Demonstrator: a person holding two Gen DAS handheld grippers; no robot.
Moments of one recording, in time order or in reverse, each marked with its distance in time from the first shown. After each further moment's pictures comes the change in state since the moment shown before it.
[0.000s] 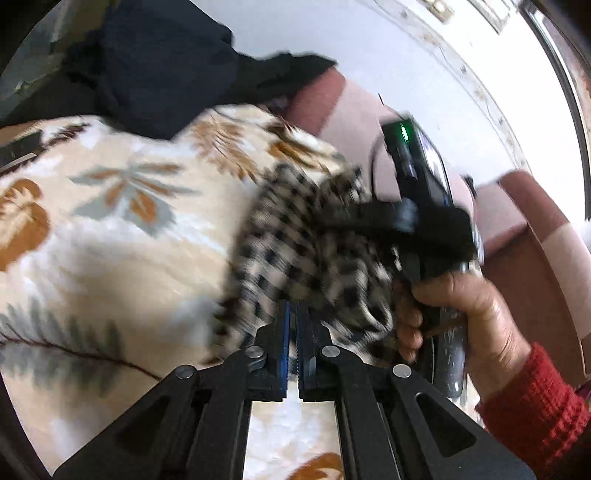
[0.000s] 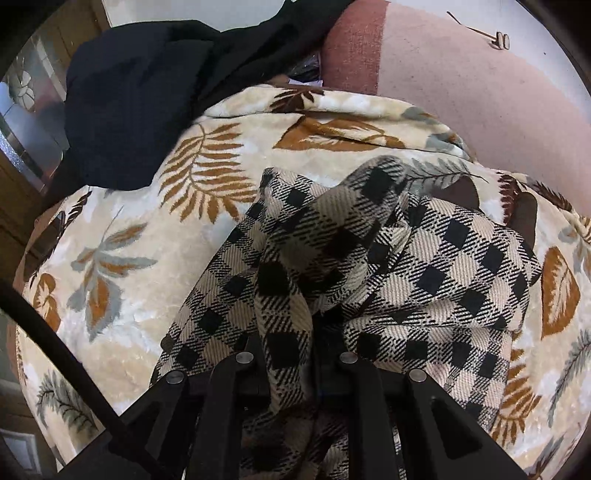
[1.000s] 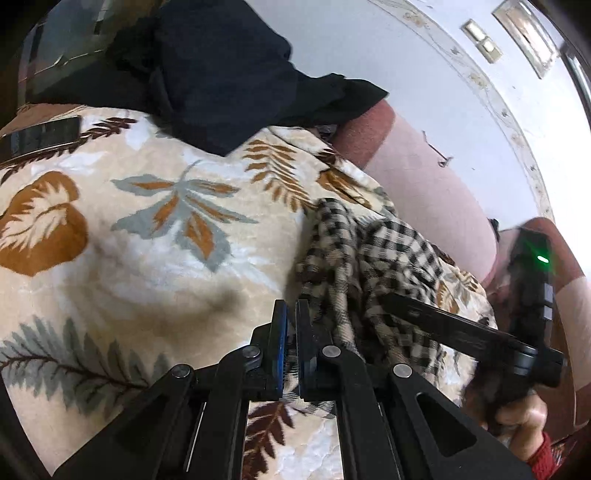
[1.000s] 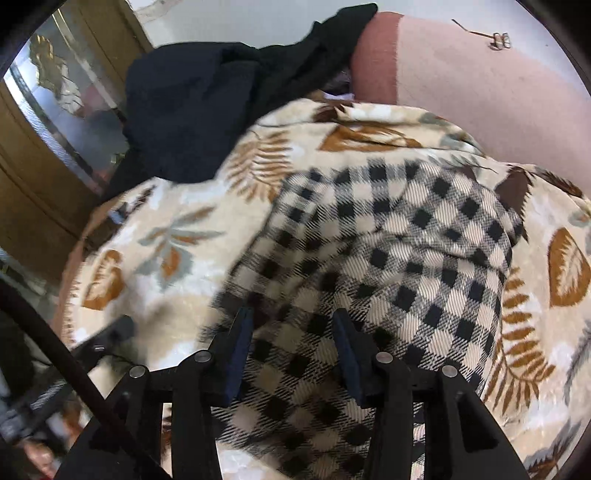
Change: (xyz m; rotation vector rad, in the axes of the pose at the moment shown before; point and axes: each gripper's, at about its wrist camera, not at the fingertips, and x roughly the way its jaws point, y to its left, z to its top) left arm 0.003 0.034 0.022 -0.131 -0.035 0.055; right arm -0.052 0.003 -0.045 -0.014 -0.040 0.132
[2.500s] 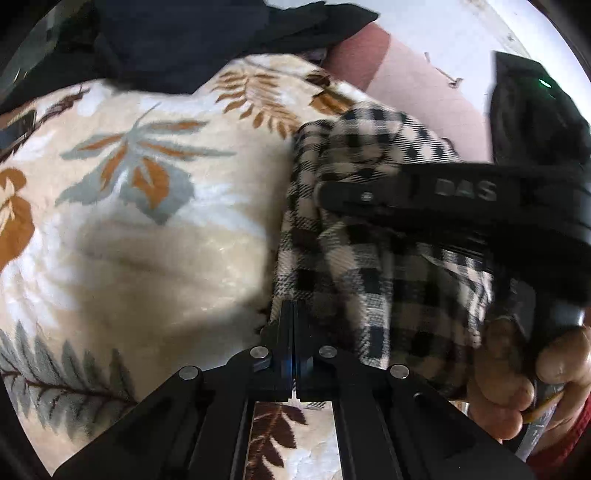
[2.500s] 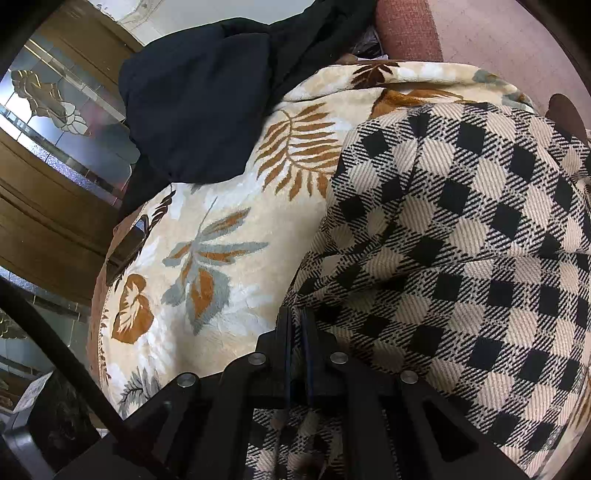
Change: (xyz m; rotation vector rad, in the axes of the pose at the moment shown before) left arm 0.066 -0.012 -0.019 0.121 0.230 0.120; right arm 0.055 0.021 0.027 0.103 0.070 0.220
